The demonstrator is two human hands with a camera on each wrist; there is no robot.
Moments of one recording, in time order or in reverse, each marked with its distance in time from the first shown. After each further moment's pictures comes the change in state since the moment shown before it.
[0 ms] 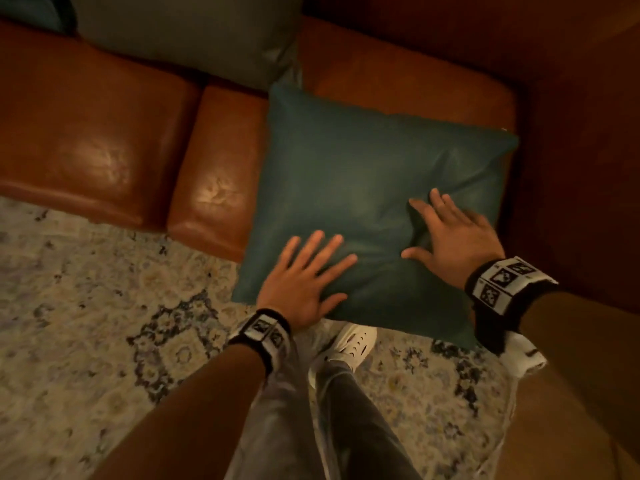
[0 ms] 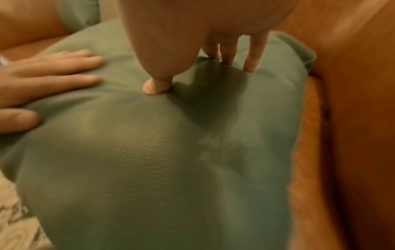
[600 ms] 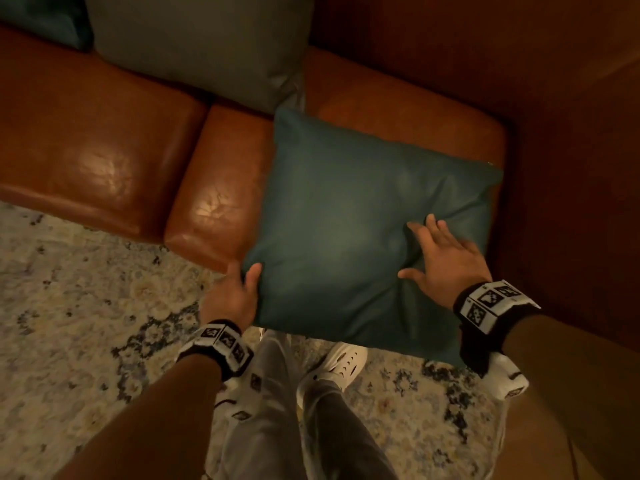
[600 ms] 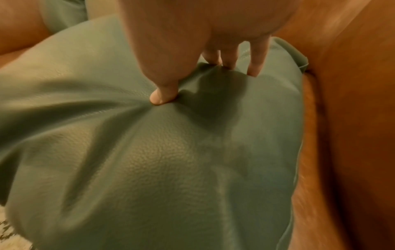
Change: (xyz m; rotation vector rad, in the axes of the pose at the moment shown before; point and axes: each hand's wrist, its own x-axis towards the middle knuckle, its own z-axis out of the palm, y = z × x) left_hand -0.030 -0.053 -0.006 -0.608 -0.042 -0.982; right_hand 0.002 0.003 -0.006 0.043 -0.055 0.046
